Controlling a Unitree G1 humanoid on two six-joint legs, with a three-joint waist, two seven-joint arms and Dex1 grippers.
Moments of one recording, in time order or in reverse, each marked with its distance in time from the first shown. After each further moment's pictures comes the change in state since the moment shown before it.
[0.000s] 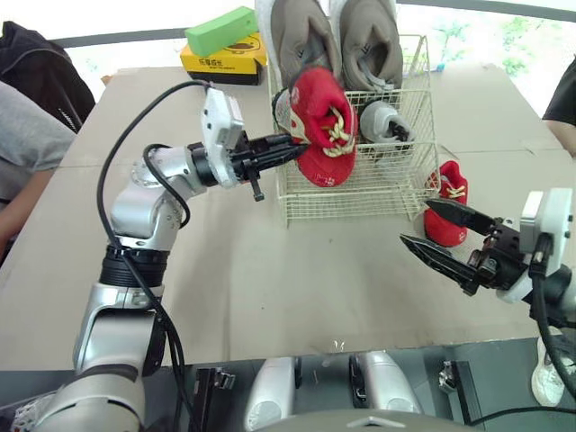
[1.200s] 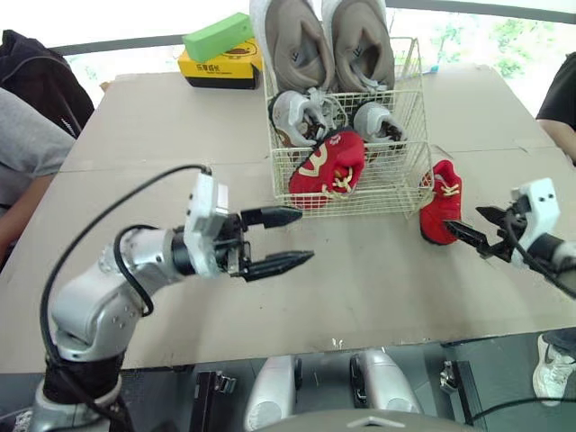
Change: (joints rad) left arm 0.551 0.080 0.193 -0.715 -0.343 0.441 0.130; right arm -0.302 -0.043 0.101 0.626 -0.238 0.282 -0.053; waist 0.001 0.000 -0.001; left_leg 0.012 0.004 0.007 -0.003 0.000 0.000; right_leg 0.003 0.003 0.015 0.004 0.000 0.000
